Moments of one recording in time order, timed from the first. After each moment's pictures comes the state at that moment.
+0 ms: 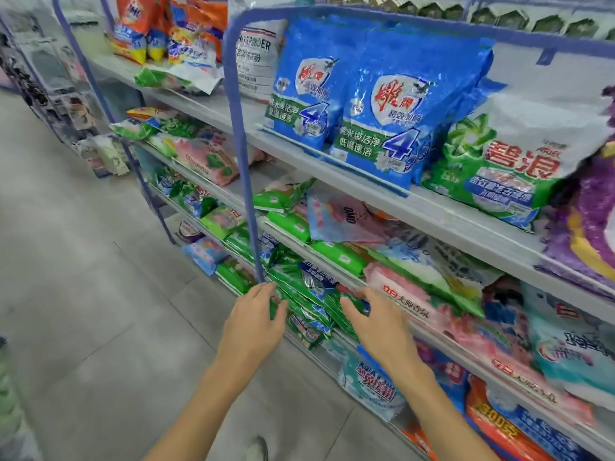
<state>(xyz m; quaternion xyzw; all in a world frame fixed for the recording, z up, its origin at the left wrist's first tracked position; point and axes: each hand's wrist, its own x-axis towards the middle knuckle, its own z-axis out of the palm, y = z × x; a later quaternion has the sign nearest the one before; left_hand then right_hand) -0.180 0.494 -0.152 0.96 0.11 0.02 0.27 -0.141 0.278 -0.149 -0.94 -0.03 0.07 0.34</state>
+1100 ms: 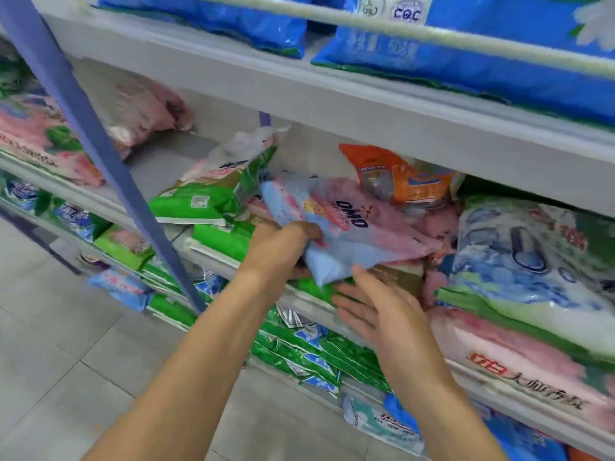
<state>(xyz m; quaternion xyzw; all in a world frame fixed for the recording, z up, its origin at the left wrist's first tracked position) 0.165 0.484 -0.259 0.65 0.19 -0.13 0.72 0.076 0.349 -0.280 -0.57 0.21 0.06 0.79</state>
